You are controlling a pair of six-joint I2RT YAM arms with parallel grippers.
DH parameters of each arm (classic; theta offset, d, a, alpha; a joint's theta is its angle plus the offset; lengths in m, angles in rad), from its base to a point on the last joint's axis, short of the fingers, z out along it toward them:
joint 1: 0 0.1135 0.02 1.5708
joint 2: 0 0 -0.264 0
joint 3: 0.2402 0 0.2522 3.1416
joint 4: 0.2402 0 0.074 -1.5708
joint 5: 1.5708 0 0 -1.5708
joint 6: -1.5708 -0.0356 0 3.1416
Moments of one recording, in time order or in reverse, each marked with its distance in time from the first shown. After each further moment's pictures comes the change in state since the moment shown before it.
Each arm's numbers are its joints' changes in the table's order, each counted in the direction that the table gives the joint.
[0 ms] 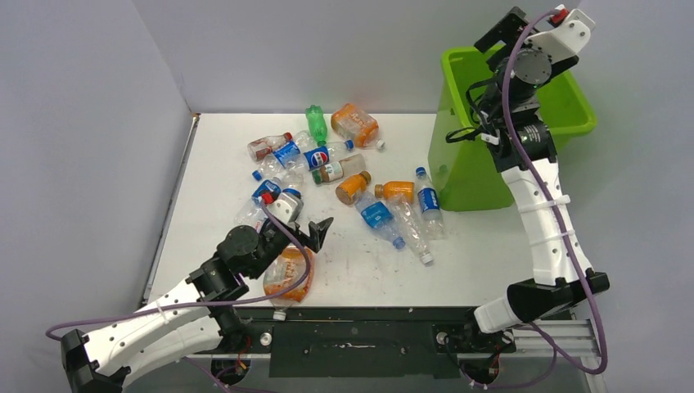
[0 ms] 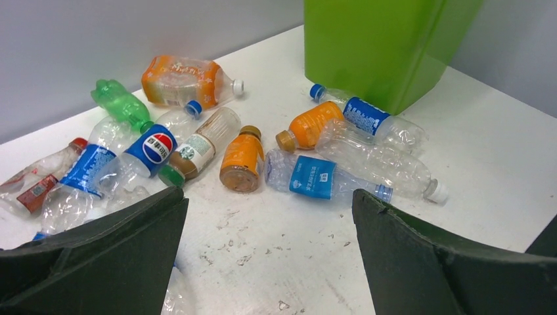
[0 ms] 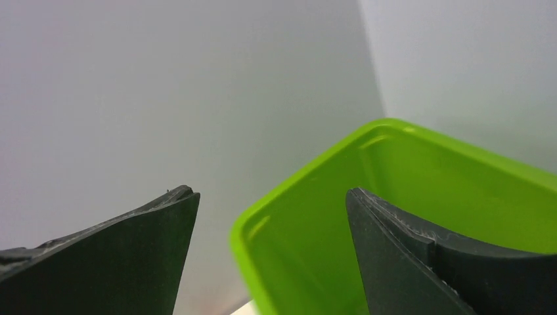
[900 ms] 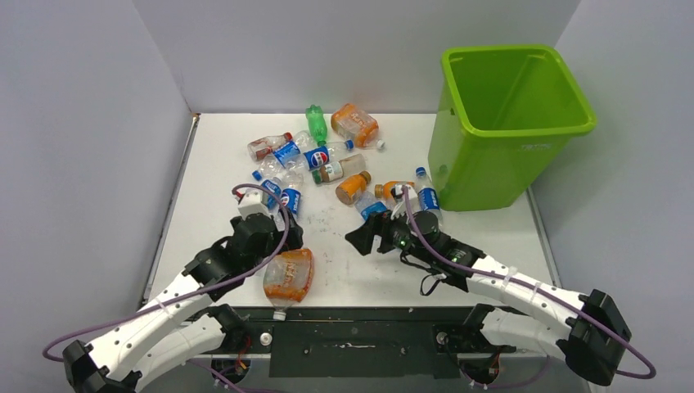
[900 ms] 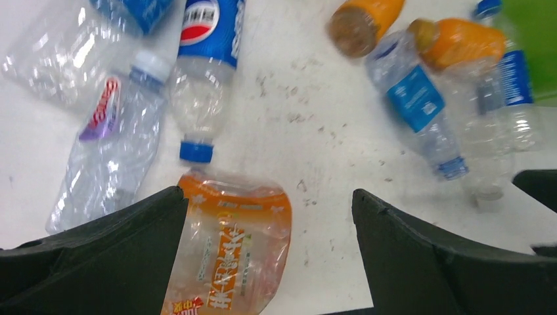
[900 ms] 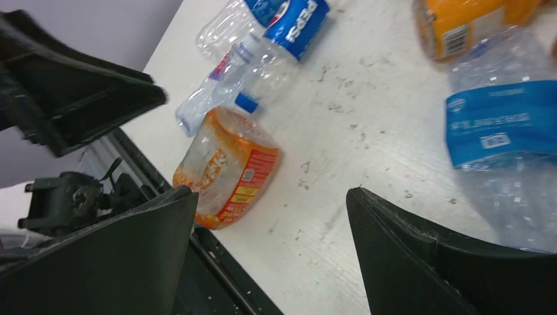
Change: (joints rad) left arm 0.151 -0.055 0.138 0.673 -0.202 0.693; right arm 0.563 0.475 -1.278 -0.199 -0.815 -0.351
